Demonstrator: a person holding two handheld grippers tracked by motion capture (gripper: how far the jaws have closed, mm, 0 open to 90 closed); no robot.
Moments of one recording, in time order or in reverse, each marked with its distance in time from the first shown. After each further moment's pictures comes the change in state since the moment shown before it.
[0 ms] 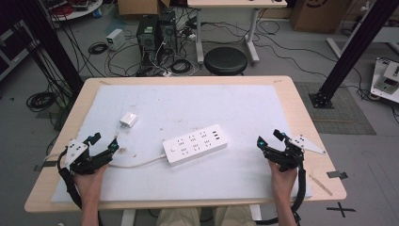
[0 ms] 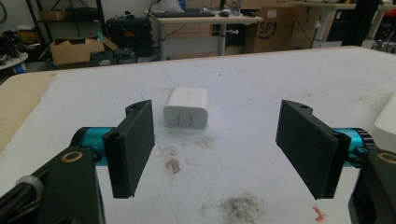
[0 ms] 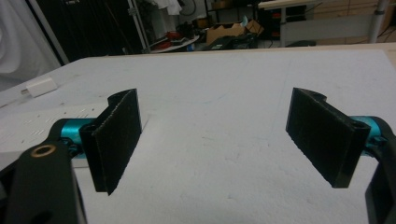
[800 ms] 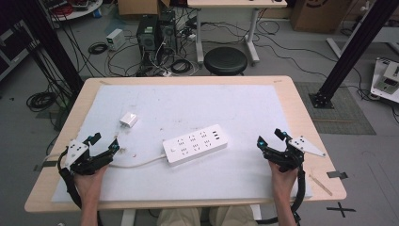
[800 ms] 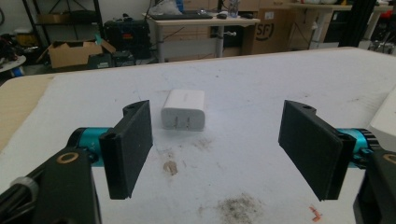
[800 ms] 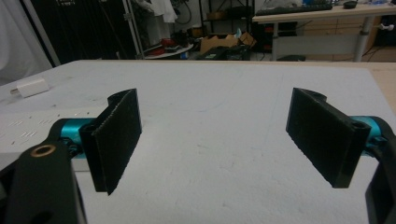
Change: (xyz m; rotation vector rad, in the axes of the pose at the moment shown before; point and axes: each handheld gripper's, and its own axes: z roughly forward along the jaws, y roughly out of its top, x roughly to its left) left arm 0.001 0.000 -0.002 -0.021 -0.015 -0.009; right arm 0.005 0.001 -0.003 -0.033 -0.029 -0.045
